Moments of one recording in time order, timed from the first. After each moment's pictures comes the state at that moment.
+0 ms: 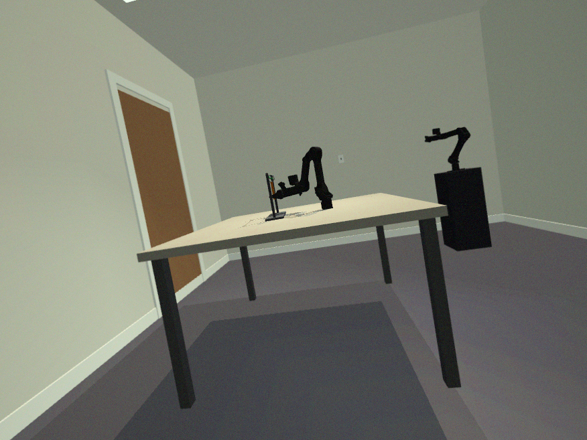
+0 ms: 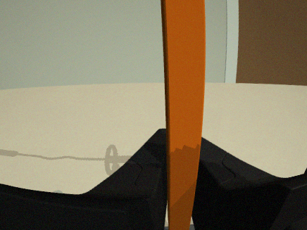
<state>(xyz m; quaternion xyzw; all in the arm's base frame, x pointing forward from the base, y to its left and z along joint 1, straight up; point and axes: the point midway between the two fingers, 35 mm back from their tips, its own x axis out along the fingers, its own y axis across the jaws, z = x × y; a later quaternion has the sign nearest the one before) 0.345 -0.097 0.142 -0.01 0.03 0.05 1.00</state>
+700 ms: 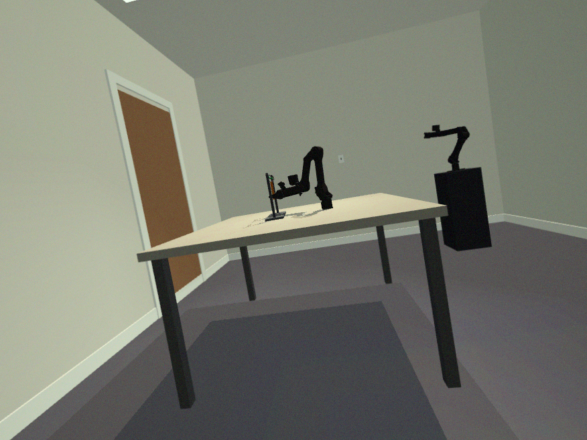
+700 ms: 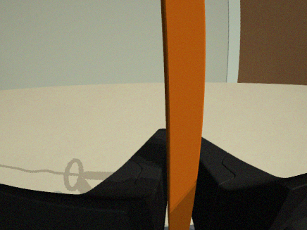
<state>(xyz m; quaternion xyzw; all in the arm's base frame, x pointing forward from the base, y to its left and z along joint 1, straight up) 0.343 -0.075 0.142 -0.01 0.03 0.05 1.00</state>
